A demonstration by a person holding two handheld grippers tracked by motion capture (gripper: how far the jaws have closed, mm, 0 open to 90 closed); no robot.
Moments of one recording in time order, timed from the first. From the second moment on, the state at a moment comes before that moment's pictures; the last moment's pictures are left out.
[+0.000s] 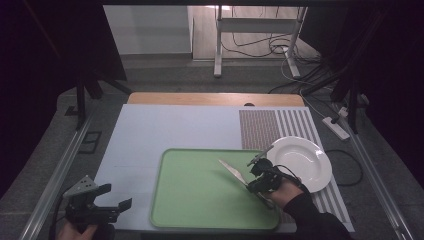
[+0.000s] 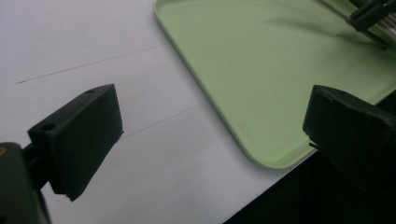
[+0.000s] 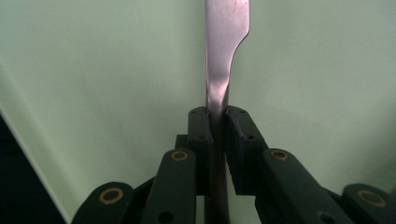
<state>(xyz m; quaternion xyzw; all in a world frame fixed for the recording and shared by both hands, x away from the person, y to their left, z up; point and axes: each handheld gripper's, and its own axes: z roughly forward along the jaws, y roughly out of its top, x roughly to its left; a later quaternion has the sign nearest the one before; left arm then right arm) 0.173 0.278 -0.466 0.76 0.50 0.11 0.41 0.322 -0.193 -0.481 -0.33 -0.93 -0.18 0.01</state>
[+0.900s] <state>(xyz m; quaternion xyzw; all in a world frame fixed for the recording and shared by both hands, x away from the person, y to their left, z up) 0.173 0.278 -0.467 0.76 0.50 0.11 0.40 0.350 -0.148 -0.499 -0.23 -0.96 -0.19 -0.03</state>
